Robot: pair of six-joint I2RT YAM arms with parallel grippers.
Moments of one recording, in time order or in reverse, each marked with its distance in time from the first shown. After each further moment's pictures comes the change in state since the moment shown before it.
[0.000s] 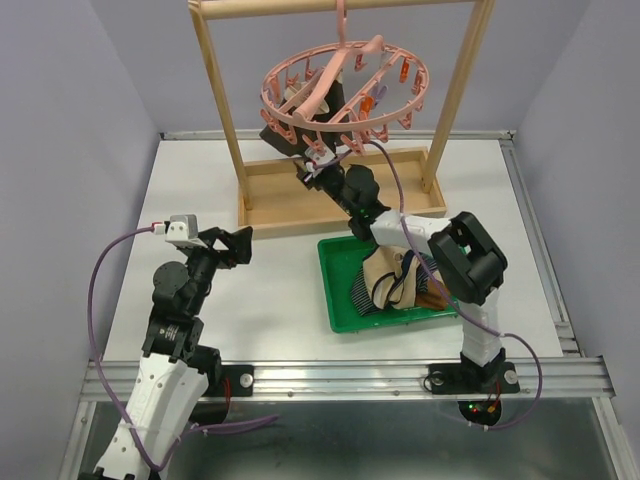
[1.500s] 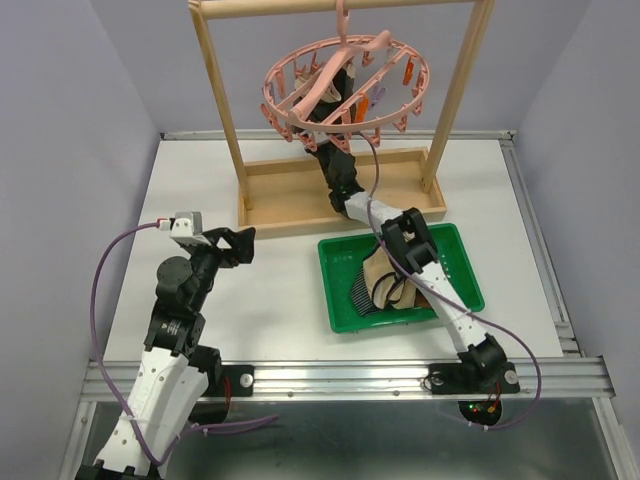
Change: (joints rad) left arm 0.000 0.049 0.000 0.004 0.018 0.004; right arm -0.124 0.887 1.091 -0.011 0.243 -0.176
